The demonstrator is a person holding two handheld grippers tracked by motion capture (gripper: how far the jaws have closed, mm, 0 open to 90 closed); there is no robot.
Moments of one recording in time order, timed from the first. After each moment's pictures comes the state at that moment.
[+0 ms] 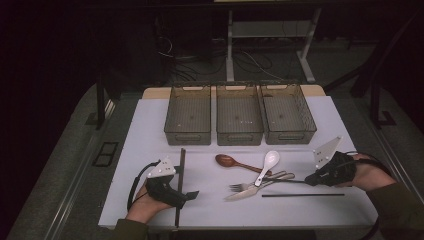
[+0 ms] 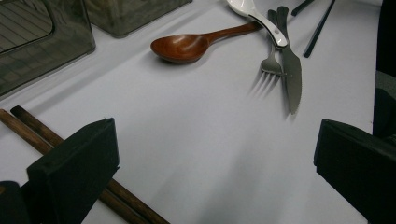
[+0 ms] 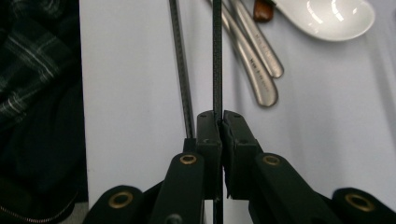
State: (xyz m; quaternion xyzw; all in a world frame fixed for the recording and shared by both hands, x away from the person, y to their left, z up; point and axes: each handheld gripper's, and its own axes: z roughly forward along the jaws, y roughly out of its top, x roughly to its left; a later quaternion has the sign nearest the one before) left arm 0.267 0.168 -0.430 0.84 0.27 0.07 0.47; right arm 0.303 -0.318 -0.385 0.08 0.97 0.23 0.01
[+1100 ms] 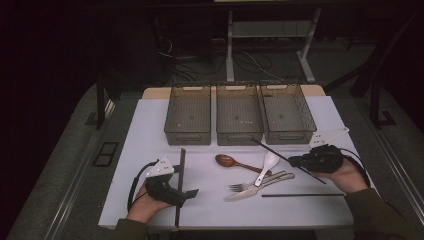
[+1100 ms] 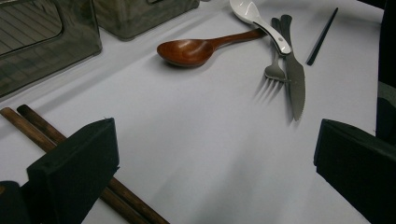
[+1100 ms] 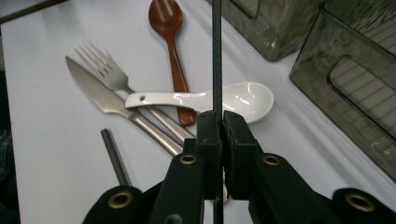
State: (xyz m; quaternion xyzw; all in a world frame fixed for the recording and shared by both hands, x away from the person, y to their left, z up) left arm 0.268 0.171 -0.432 0.83 0.29 0.07 0.48; right arm 0.316 -0.301 -0.392 0.27 0.88 0.38 0.06
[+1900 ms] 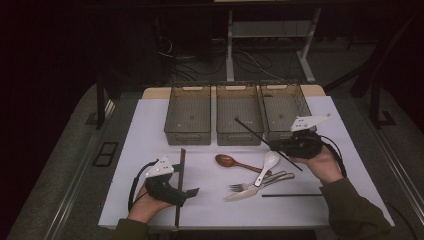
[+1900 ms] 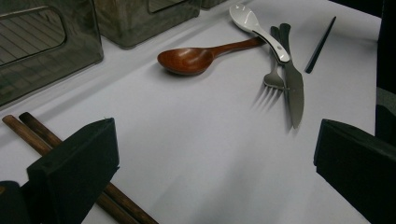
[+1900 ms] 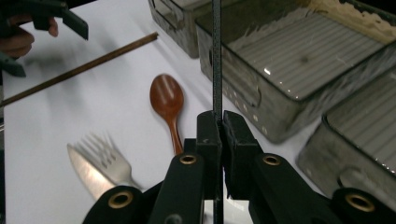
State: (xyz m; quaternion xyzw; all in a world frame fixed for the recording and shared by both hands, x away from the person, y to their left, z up) left arm 0.268 0.170 -0.430 0.82 0.29 0.08 0.49; right arm 0.340 -0.248 -0.367 0.29 0.85 0.44 0.08
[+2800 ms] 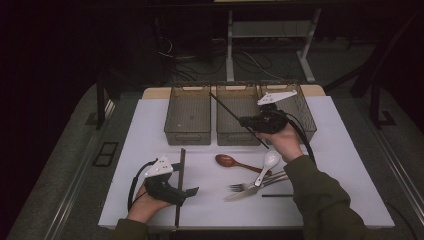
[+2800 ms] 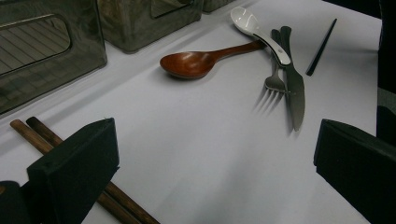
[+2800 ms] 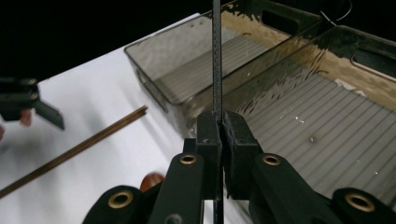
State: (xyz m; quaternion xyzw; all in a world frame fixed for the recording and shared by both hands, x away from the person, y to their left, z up) left arm 0.268 0.171 -0.428 0.82 0.28 0.08 0.49; right arm 0.397 -0.172 -0.344 0.32 0.81 0.47 0.09
